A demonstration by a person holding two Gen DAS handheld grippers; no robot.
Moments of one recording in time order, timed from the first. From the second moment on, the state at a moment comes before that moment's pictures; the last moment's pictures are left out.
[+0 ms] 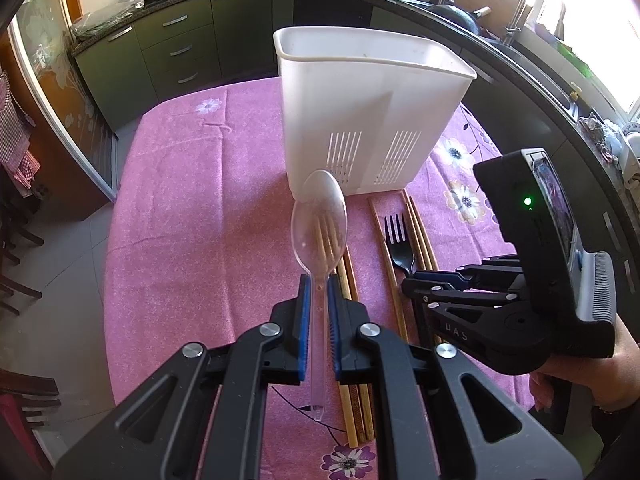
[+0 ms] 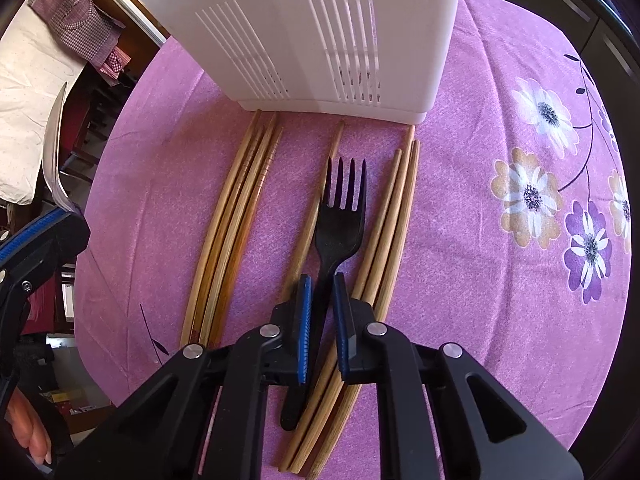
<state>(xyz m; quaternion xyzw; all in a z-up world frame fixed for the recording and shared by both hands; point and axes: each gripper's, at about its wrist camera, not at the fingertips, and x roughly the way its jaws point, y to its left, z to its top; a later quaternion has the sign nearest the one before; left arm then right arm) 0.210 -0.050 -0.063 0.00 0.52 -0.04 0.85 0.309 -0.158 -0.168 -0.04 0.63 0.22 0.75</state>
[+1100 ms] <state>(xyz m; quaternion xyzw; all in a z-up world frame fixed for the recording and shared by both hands) 0.310 -0.035 0.087 -0.07 0.21 0.00 0.97 0.369 -0.247 0.055 0.09 0.22 0.23 0.94</state>
